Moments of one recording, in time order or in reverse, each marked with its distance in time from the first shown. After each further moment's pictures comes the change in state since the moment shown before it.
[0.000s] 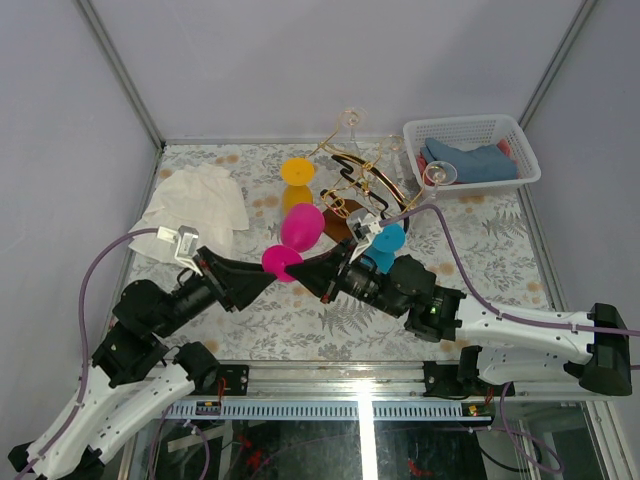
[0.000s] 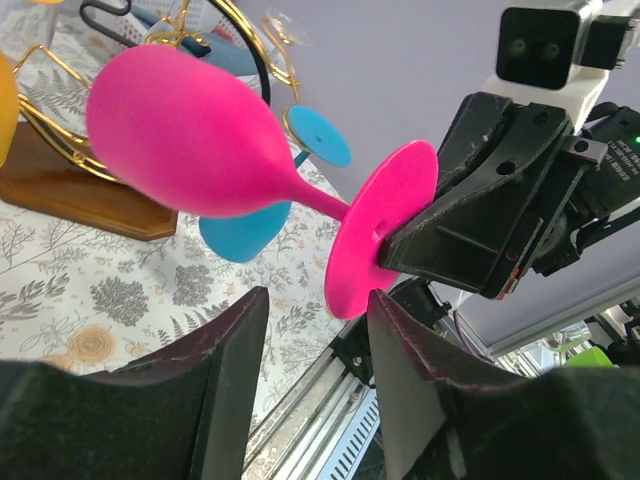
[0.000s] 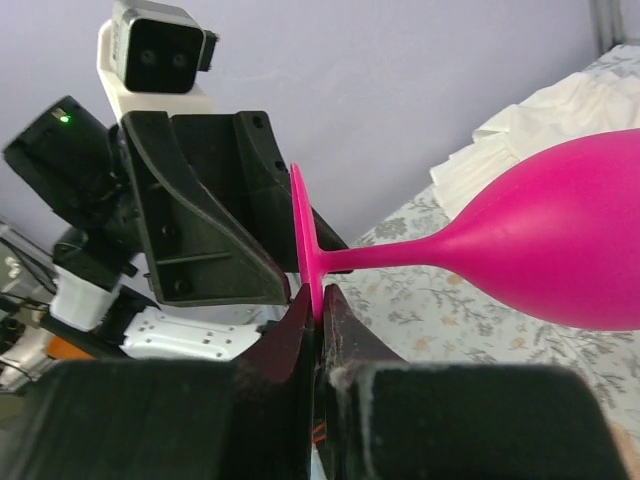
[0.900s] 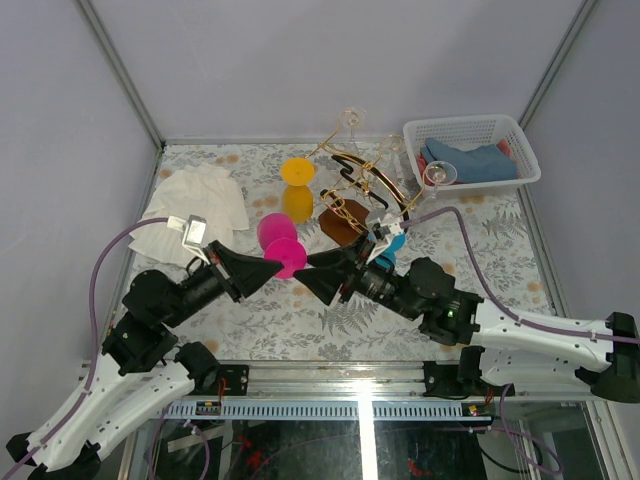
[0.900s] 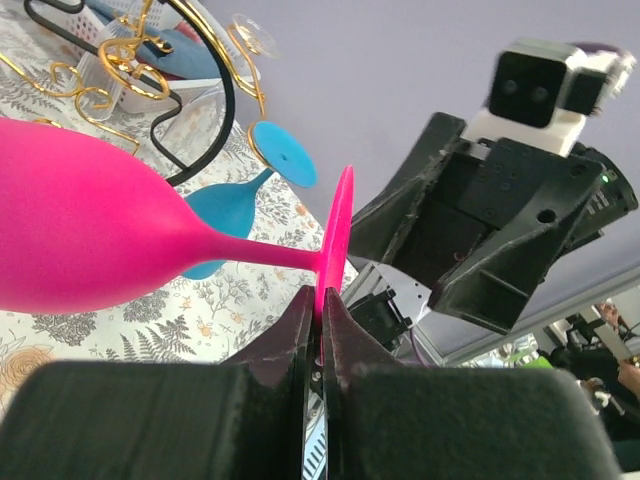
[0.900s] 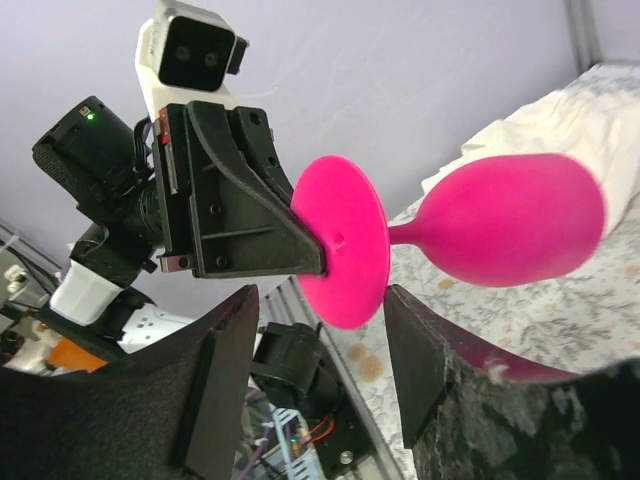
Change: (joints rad) left arm -0.002 0.098 0.002 0.142 0.032 -0.093; right arm -0.004 -0.080 -0.023 -0.029 0.005 0.038
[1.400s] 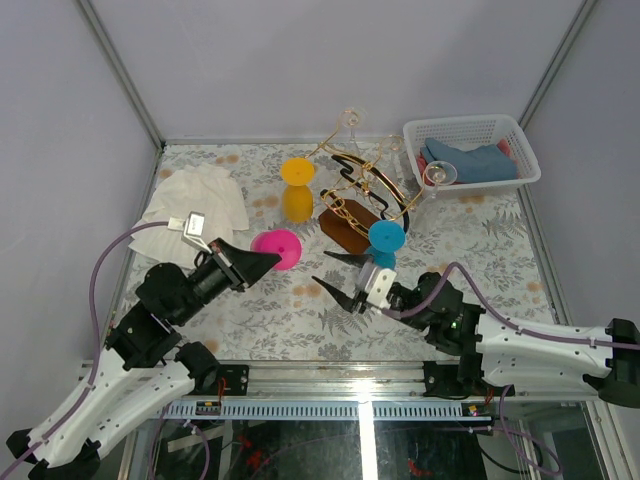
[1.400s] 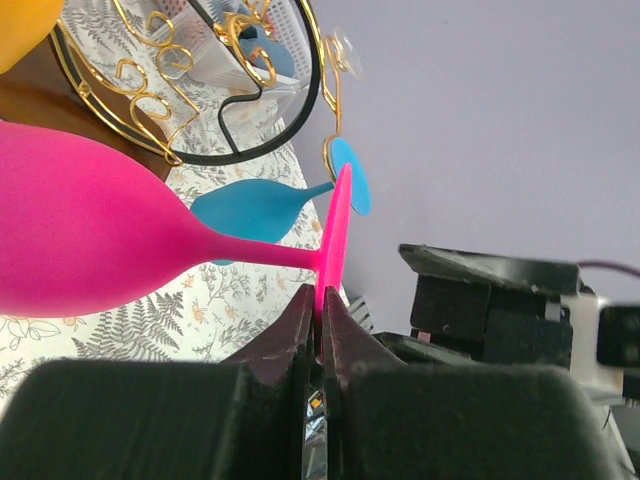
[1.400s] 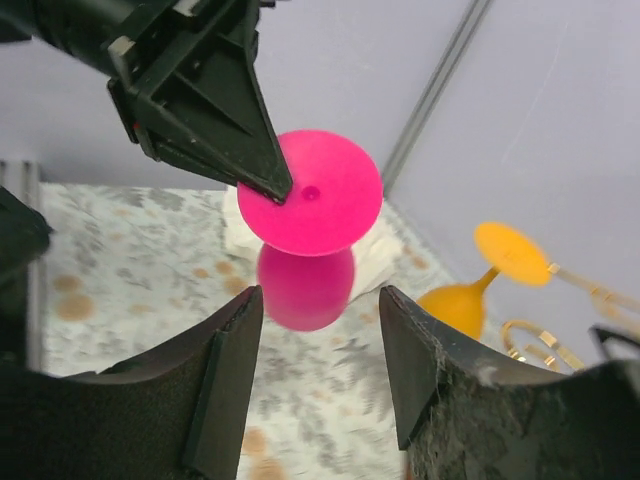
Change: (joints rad) left arm 0.000 0.036 0.004 -0.107 -0.182 -0.222; right arm 0.002 -0.114 -0.197 0.125 -0.038 -0.862
